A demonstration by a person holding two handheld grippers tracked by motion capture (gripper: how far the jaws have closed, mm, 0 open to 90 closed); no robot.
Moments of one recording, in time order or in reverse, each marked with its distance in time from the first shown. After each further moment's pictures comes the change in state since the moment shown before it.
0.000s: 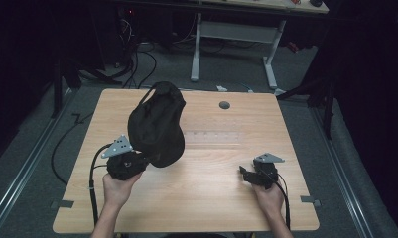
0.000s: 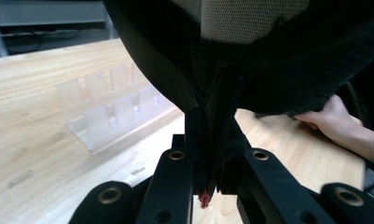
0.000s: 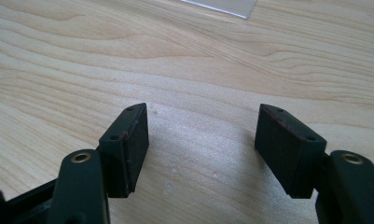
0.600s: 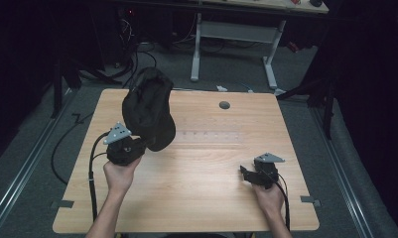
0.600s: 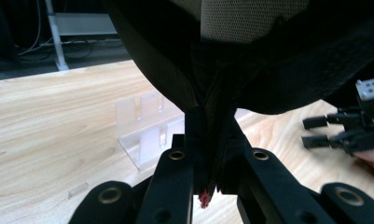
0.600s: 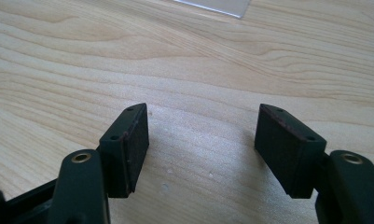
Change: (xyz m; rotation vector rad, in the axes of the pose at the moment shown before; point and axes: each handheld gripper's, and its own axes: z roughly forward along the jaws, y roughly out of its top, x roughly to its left) left arm 0.015 0.022 0.025 -0.109 0.125 0.009; right arm 0.000 0.000 0.000 0.001 -0.012 0.017
